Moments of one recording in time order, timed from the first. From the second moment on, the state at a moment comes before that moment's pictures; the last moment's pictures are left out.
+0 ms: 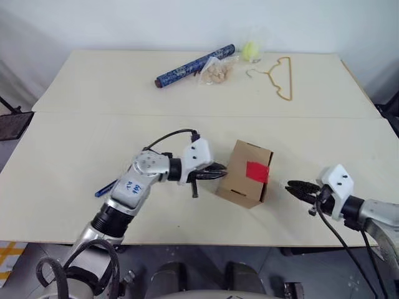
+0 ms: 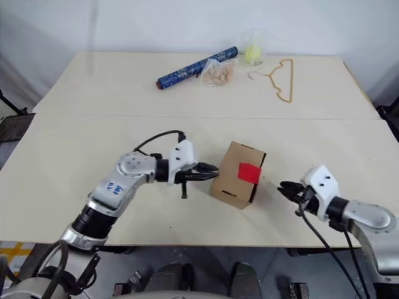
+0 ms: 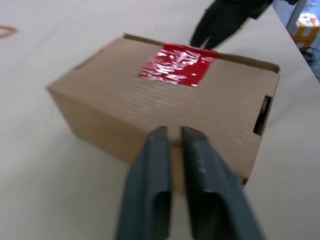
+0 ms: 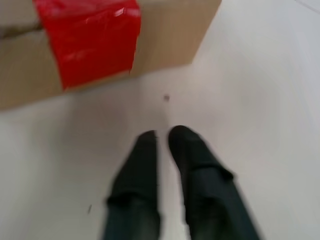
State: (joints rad) left arm -0.63 0.39 -0.34 -0.05 -0.16 0.38 -0.87; right arm 0.02 -0.79 -0.22 -0.25 0.37 0.39 0.81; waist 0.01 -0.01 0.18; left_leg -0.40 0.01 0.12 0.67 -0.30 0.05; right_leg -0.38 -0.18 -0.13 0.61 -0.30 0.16
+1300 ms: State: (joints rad) left arm -0.48 0.31 -0.33 -0.09 -0.22 0.52 -0.82; right arm -0.60 -0.65 0.11 0.22 0.18 0.39 0.94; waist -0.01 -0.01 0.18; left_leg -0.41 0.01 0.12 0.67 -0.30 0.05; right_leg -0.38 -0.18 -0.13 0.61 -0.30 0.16
